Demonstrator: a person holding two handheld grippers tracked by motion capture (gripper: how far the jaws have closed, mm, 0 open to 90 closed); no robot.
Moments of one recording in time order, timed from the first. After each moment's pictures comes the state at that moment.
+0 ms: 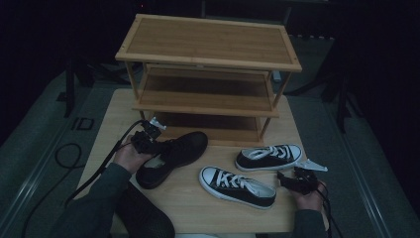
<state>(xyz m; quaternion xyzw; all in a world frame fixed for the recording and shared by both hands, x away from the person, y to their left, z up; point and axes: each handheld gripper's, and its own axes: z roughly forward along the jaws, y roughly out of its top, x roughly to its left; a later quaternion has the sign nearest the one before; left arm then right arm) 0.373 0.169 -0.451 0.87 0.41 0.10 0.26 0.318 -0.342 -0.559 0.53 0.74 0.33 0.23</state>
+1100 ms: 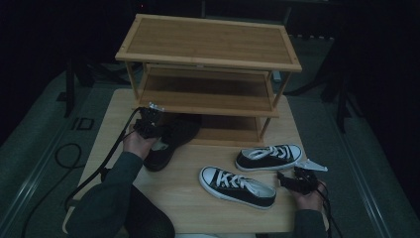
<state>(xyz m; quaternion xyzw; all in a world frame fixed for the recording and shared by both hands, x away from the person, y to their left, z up) 0.413 0.169 -0.452 0.80 0.51 0.15 0.29 0.319 -0.342 -0.559 0.53 0.75 0.33 0.23</state>
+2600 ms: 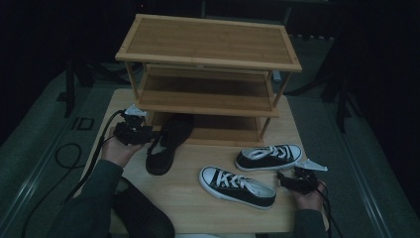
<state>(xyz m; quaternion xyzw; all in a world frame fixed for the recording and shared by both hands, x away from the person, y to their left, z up) 0.361 0.212 -0.420 0.81 0.44 0.15 0.35 0.319 -0.342 -0.559 0.53 0.75 0.33 0.23</state>
